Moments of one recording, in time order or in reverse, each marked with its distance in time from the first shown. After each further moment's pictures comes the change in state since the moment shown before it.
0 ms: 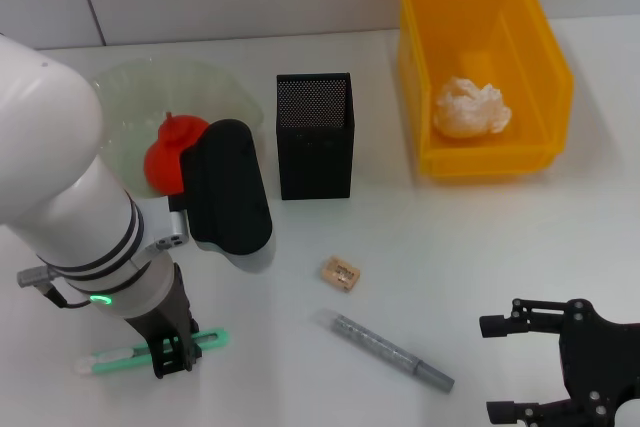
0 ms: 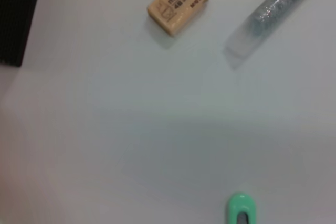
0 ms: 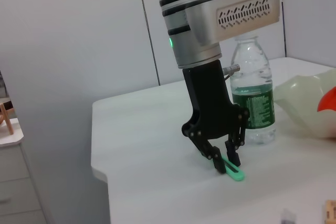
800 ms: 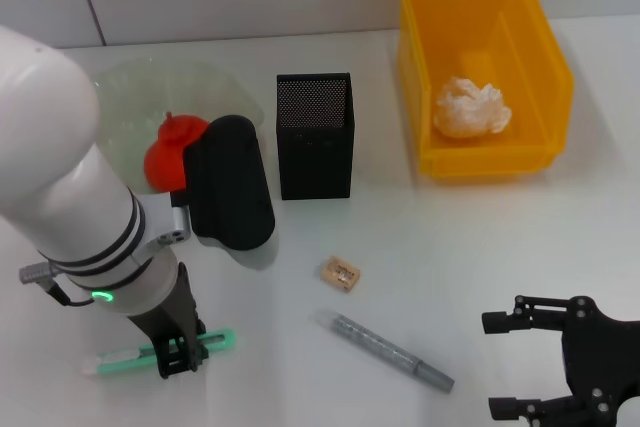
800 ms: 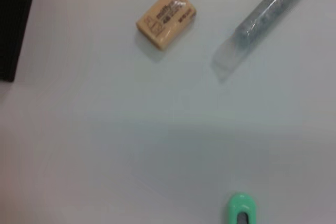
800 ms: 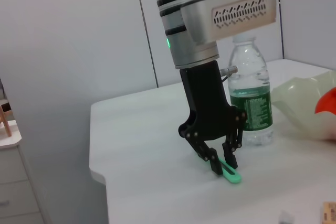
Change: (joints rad) left arm -0.006 0.000 -0.008 -0.003 -0.017 0.008 0.021; right arm -0.002 0.000 0.010 -0.001 0.002 -0.005 0.000
